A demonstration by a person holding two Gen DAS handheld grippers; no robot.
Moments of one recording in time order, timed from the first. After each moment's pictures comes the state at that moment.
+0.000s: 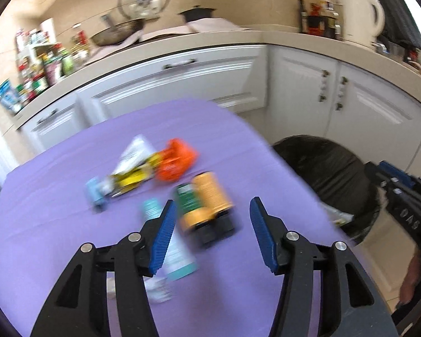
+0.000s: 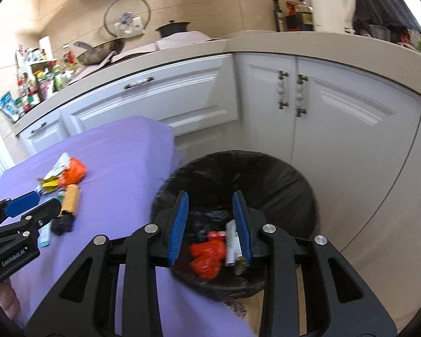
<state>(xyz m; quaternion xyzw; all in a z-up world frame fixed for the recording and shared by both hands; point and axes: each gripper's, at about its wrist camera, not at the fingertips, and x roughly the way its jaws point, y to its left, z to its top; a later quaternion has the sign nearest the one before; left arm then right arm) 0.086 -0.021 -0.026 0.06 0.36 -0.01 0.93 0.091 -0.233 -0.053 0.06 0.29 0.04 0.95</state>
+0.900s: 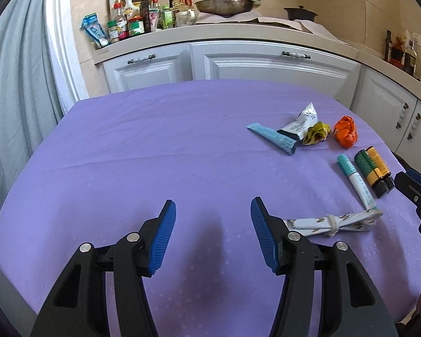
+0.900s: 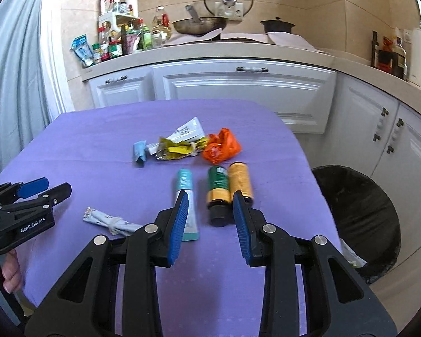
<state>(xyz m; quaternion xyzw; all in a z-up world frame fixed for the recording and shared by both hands) 0.031 0.156 -0.042 -0.02 0.37 0.13 0.92 0.052 -0.053 -0.040 -0.04 0.30 0.20 0.93</state>
